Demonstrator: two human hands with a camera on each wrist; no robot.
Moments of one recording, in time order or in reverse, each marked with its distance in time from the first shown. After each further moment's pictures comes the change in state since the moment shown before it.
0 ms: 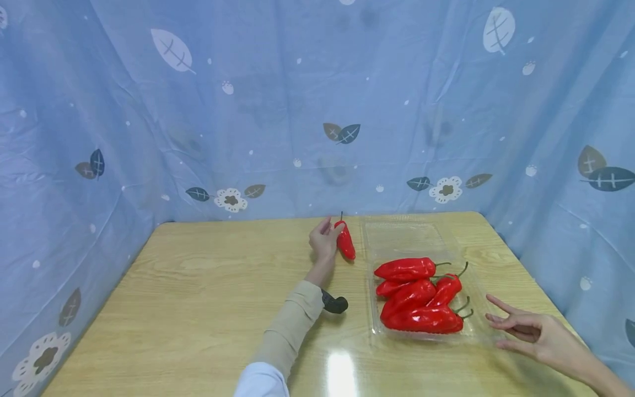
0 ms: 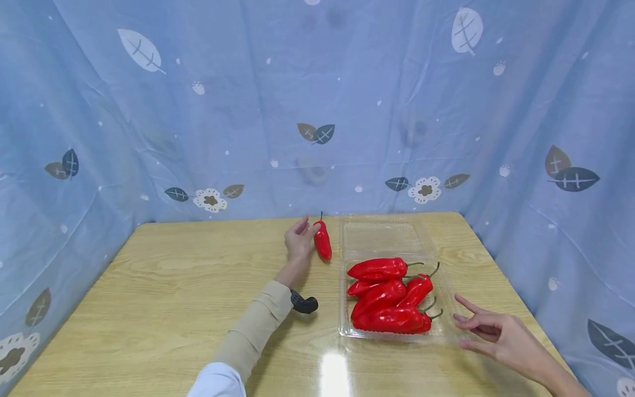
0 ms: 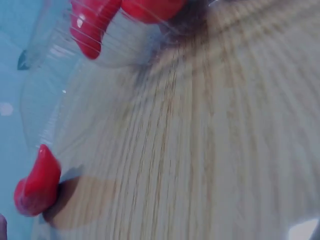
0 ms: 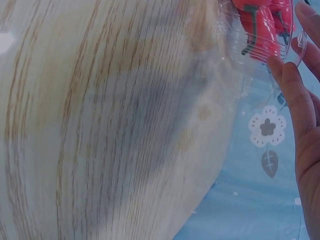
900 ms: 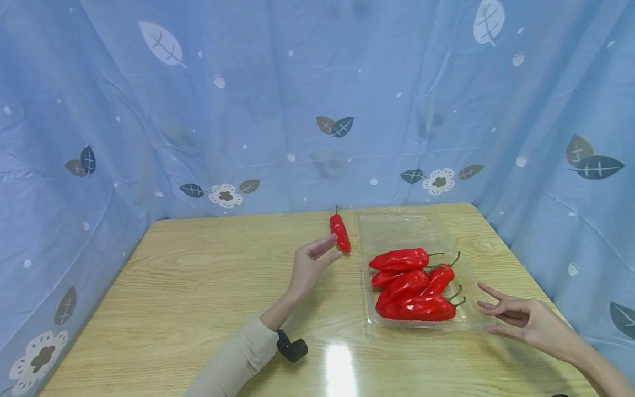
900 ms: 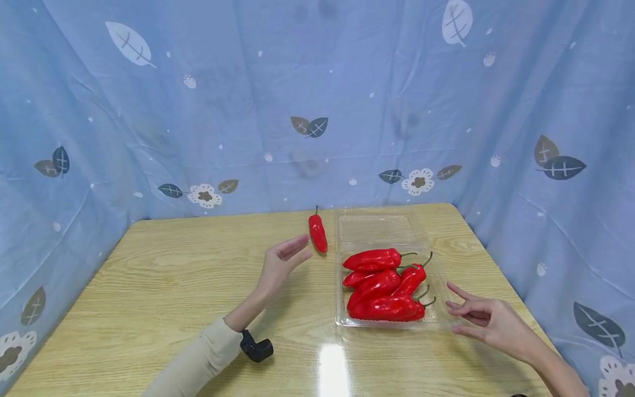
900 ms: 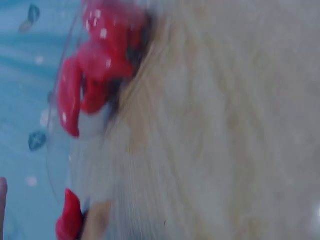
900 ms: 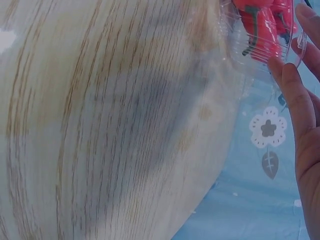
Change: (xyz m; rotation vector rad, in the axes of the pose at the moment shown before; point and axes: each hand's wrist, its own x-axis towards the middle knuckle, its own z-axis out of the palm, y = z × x) left_hand -0.092 0.064 -0.079 0.079 -0.546 0.174; right_hand 0.003 -0.007 -0.004 -0.003 -0.028 0.080
